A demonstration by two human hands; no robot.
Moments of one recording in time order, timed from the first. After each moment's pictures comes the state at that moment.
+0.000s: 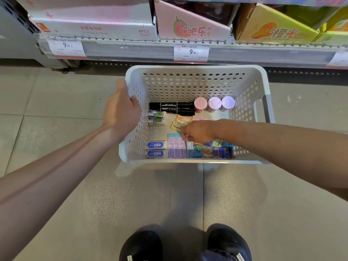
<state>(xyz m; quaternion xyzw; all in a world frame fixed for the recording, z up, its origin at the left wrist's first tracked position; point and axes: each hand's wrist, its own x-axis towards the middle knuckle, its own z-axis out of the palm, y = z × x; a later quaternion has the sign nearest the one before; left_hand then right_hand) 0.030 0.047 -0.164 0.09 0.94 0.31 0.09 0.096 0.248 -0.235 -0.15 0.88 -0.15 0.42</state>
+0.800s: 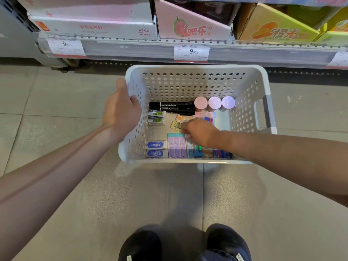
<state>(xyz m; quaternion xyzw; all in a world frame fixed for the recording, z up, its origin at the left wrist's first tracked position) 0.028 0.046 -0.169 0.10 0.94 0.31 0.09 0.114 0.243 -0.244 -0.07 0.95 -0.15 0.26</state>
